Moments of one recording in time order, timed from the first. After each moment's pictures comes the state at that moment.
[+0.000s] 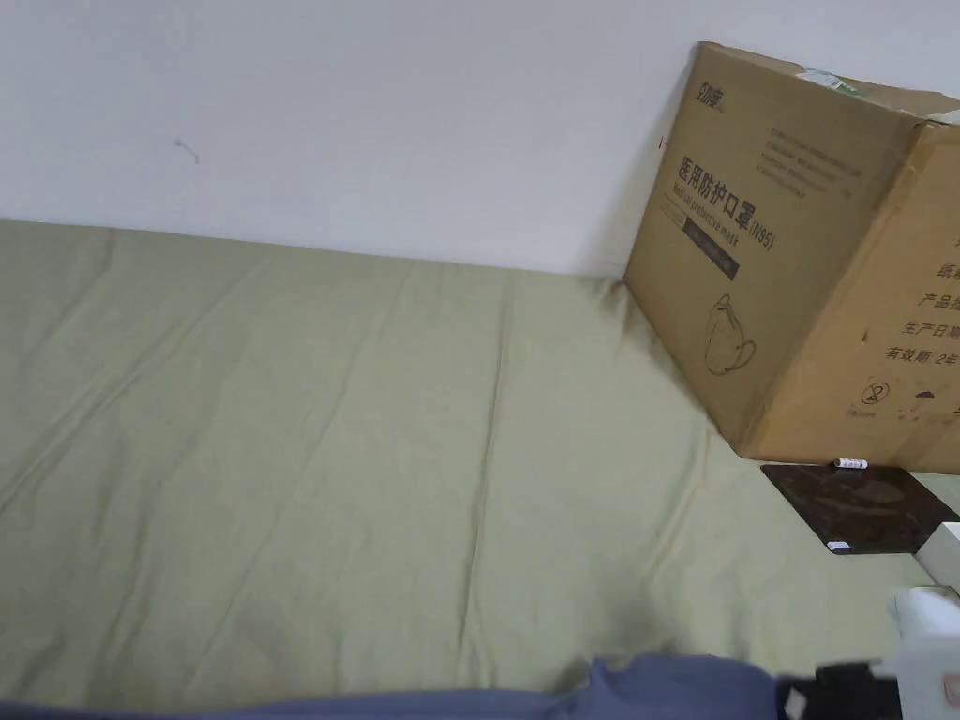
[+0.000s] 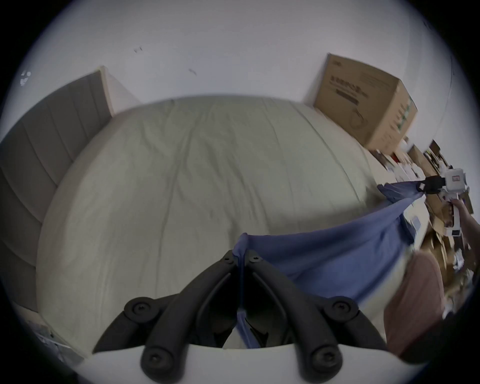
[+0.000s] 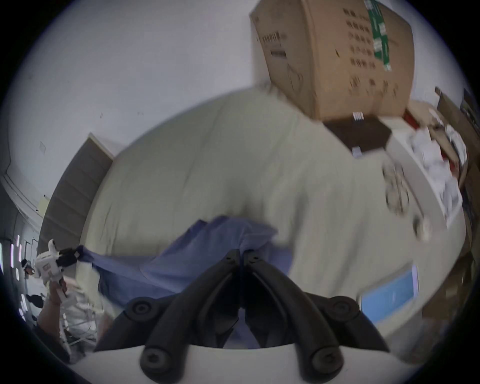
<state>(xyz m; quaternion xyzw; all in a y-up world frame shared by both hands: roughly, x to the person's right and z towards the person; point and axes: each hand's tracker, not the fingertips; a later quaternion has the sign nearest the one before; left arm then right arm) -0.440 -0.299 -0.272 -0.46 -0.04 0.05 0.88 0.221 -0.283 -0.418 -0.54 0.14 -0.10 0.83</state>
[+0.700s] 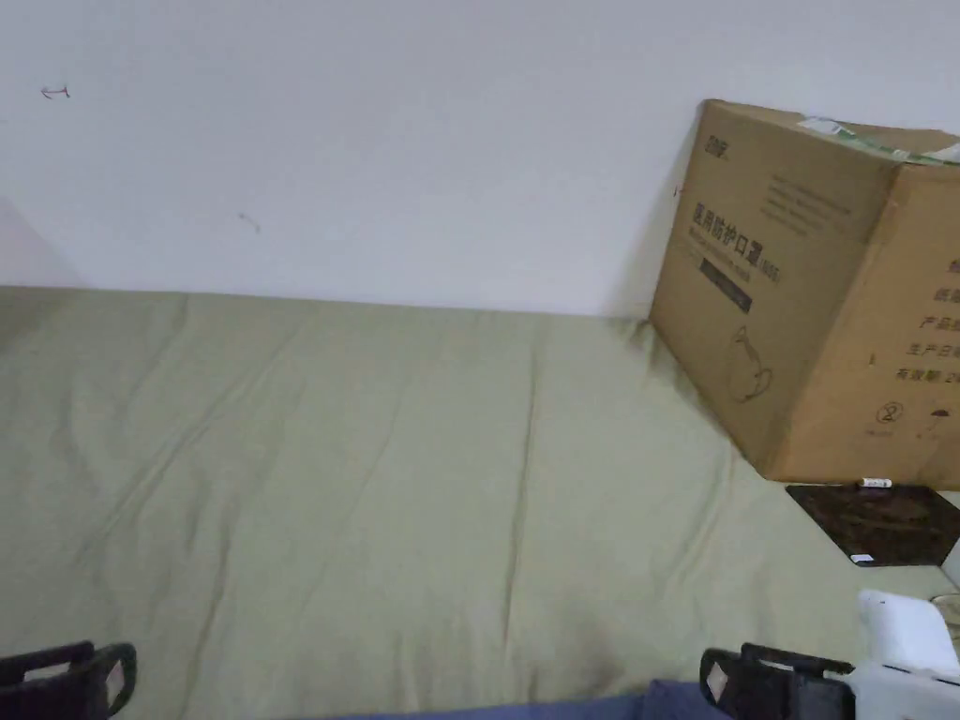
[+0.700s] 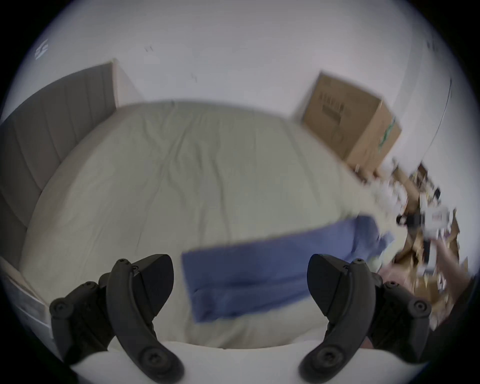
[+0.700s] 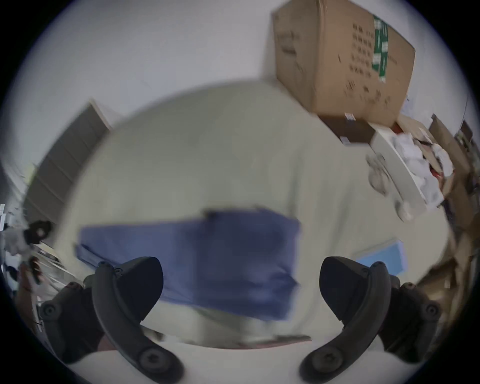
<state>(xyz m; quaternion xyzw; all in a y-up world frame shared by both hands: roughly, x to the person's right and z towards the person) -0.377 -0.230 -0.208 -0.25 0.03 0.14 0.96 0.151 -0.240 -0.342 -0.31 0.23 -0.11 0.92</state>
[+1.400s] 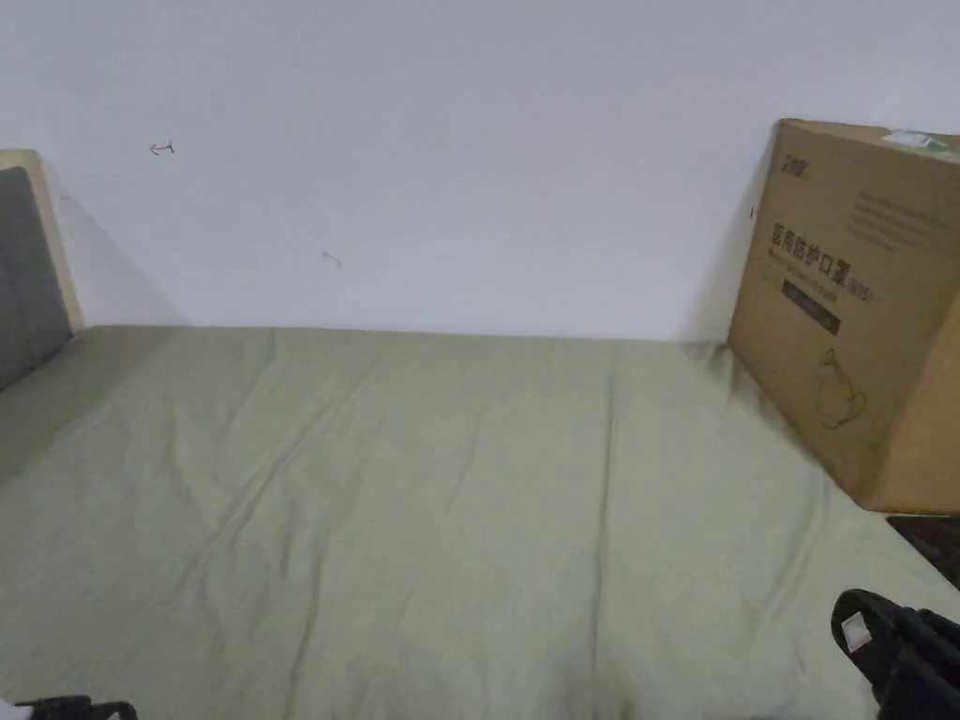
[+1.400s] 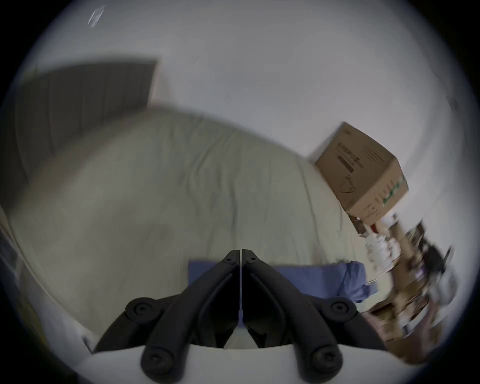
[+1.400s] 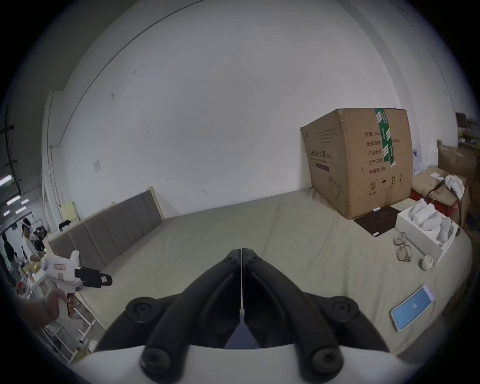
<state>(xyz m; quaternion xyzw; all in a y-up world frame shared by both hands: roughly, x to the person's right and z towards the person) -0.478 -0.307 -0.214 -0.37 0.03 0.35 0.86 0.107 -0.206 -0.281 -0.15 0.20 -0.09 0.96</state>
